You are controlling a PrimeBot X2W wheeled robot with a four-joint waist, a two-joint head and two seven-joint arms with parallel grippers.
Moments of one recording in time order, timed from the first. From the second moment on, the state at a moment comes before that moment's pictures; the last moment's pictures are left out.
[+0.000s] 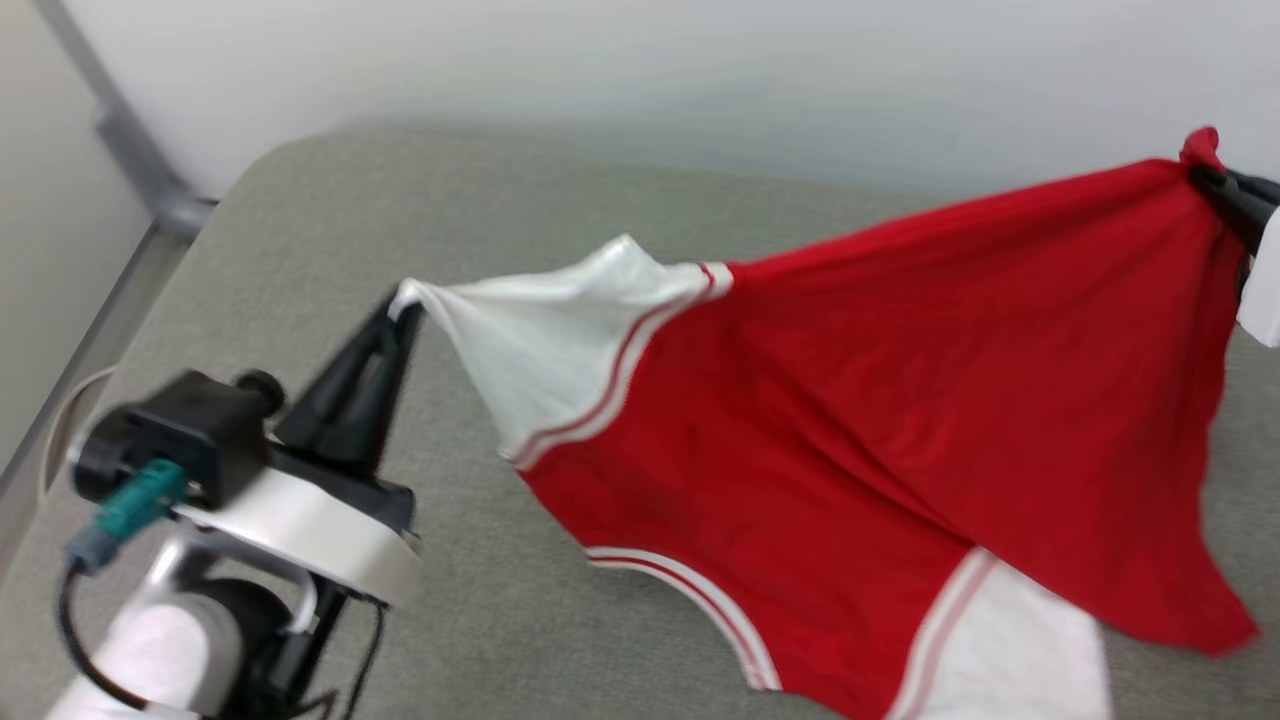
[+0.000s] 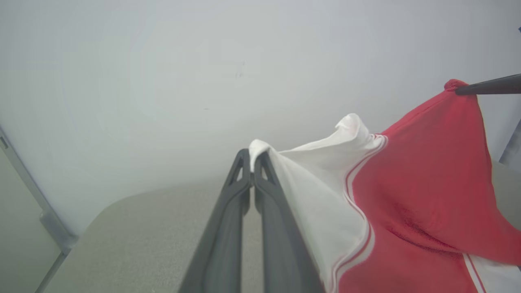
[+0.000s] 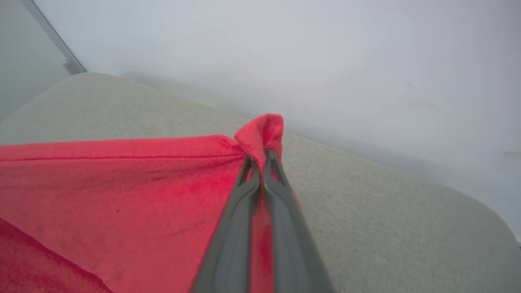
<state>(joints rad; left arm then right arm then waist) -0.24 0.53 -0.36 -0.35 -0.52 0.15 0.08 -0.69 -0.53 0.11 0.28 0.58 0.13 0.65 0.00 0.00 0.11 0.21</state>
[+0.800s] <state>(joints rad) -0.60 0.70 -0.10 -0.46 -0.51 0.18 0.14 -0.69 -0.41 -0.05 -0.07 0.57 0.13 0.69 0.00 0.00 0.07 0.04</state>
